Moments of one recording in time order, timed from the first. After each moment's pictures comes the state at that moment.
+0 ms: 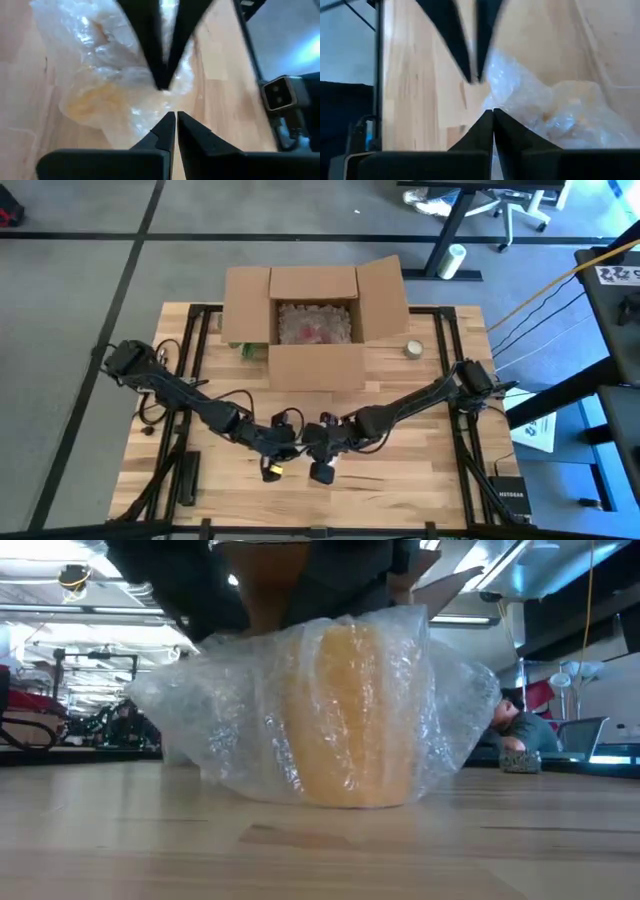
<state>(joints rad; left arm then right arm) -0.47 1.54 0.94 -0.12 -0.20 -0.42 0.36 1.97 1.51 -0.48 0.06 0.57</state>
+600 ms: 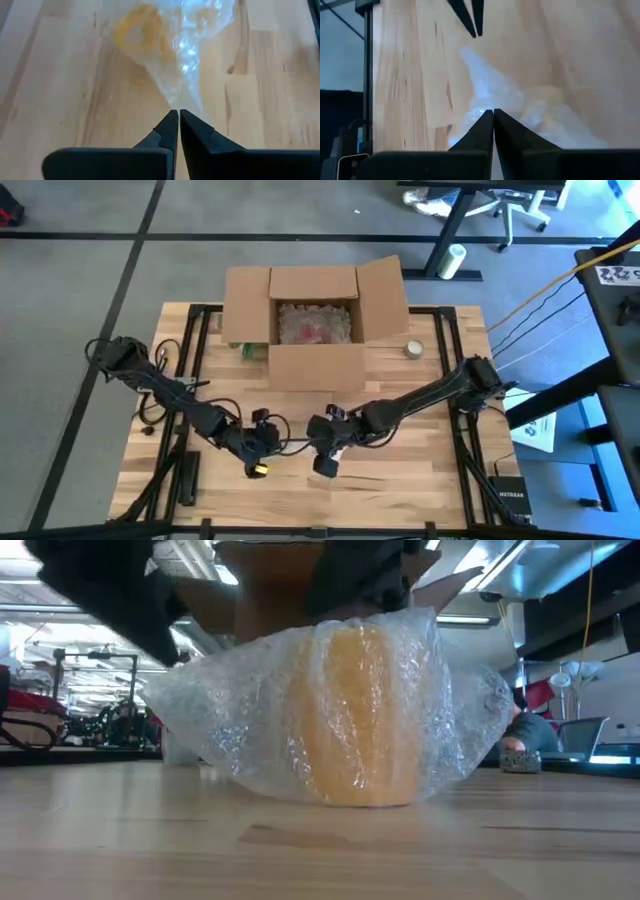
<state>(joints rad) -0.56 1.47 0.84 -0.28 -0.39 -0.51 0.36 1.90 1.51 -0.56 0.13 0.58</state>
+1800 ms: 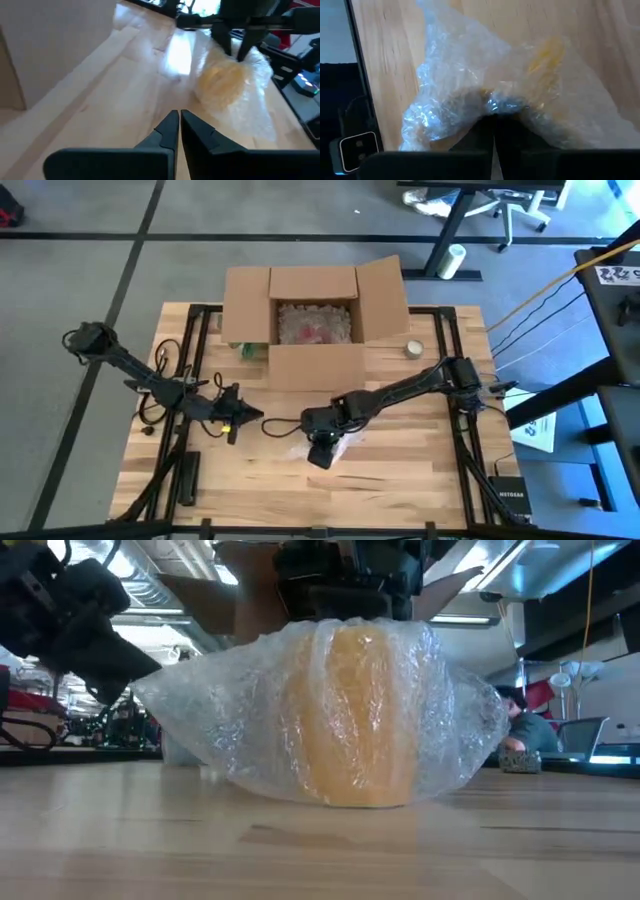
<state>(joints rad) -0.48 0.93 0.07 0.52 -0.53 -0.52 0.24 2.07 1.52 -0.54 -0.24 0.62</state>
